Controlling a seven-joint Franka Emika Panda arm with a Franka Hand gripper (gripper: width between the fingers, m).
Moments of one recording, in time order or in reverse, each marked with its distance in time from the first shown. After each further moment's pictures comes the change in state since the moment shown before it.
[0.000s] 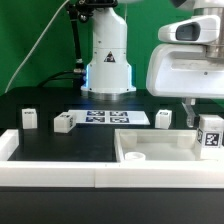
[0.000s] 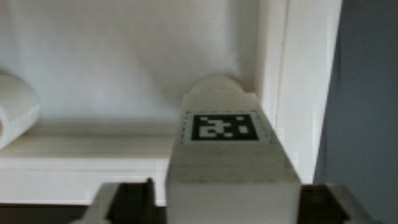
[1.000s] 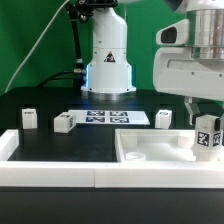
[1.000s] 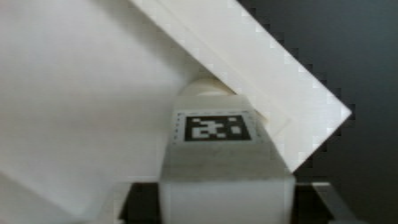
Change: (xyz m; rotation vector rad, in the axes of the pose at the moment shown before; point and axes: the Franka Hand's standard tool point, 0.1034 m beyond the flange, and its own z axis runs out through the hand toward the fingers) arm -0.002 0.001 0.002 0.050 -0.006 0.945
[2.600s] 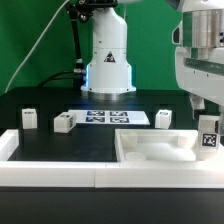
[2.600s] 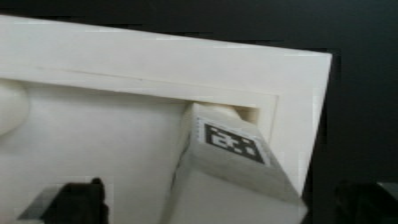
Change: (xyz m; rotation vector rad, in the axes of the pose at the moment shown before) arm -0.004 0.000 -0.001 -0.008 -0.060 0.368
